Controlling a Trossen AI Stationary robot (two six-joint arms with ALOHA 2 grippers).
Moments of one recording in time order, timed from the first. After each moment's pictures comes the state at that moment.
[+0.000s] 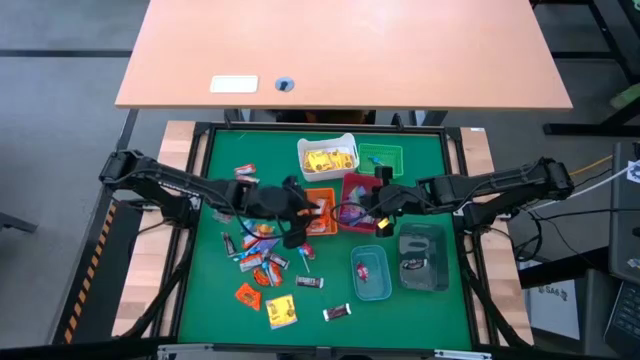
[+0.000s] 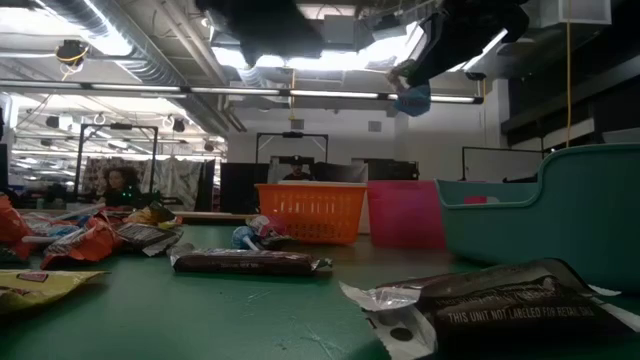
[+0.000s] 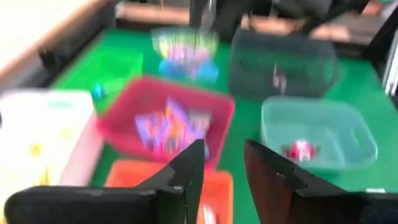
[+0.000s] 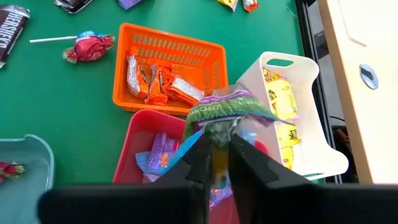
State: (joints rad) left arm -0.14 1.43 1.01 -0.11 -0.29 -0.22; right arm 0.16 1.31 1.07 -0.59 0.36 -0.19
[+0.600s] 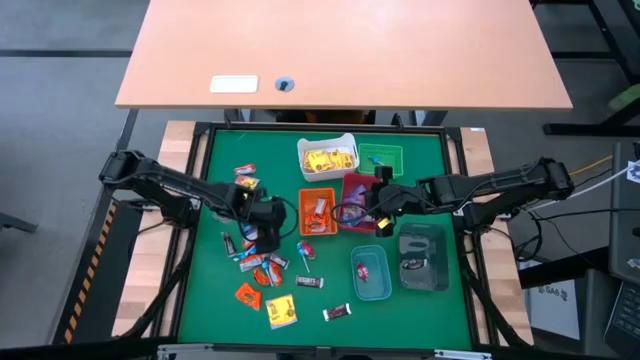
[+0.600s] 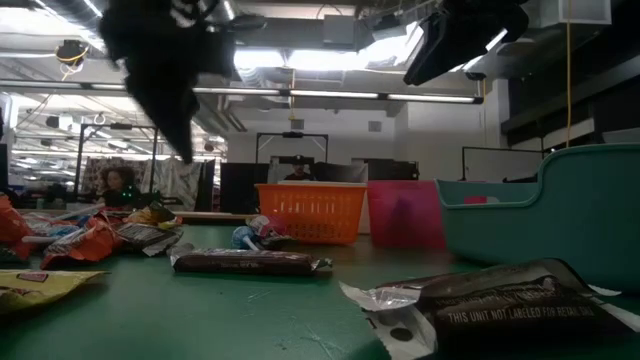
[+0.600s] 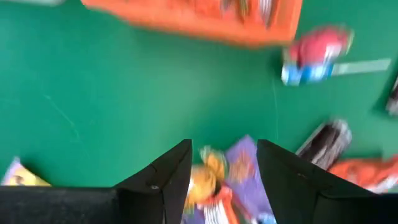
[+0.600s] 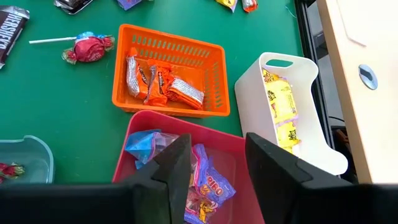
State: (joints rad) left arm -0.16 1.43 0.95 -0.75 -0.17 -0.43; right arm 0.16 1.31 1.07 -0.59 0.35 -0.19
